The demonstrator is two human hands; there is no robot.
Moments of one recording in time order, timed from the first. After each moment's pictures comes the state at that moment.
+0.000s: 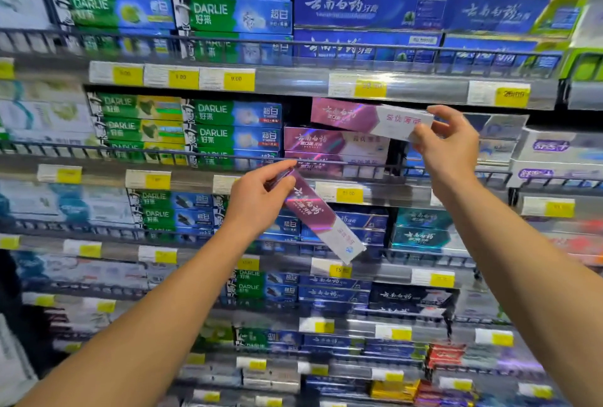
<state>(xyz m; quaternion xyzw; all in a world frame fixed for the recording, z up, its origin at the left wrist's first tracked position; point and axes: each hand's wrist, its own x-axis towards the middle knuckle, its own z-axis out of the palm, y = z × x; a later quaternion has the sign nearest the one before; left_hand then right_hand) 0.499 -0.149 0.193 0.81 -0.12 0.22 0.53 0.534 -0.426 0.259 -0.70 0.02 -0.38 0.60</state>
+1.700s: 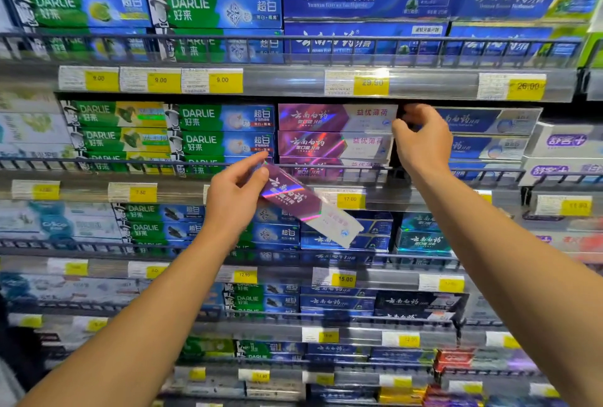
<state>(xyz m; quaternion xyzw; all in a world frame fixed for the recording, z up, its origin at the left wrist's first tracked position) 0.532 -0.135 0.195 0.71 -0.08 0.23 0.66 0.577 -0.405 0.260 -0.79 0.04 -0.39 0.47</state>
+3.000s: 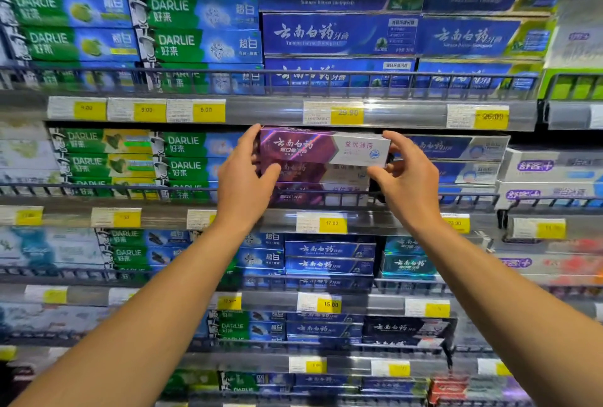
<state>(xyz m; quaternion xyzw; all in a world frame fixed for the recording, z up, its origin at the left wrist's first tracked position) 0.552 -0.177 0.245 0.79 -0.13 0.39 0.46 0.559 -0.428 0.241 -0.81 -0.10 -0.43 0.39</state>
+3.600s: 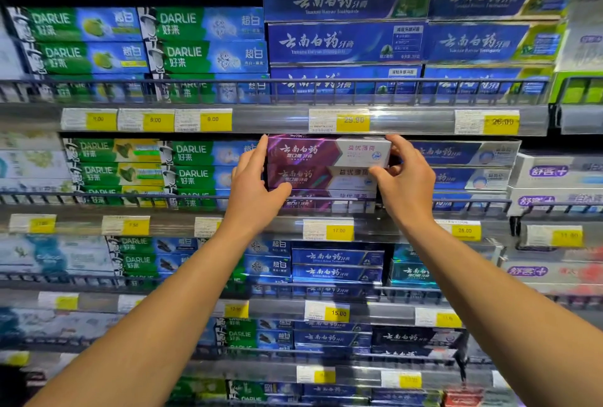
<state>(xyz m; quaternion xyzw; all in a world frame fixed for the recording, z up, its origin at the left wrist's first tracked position) 0.565 -0.171 0.237 0.83 -0.13 0.31 0.45 0.580 -0.414 0.241 -0.79 -0.06 -0.45 0.42</state>
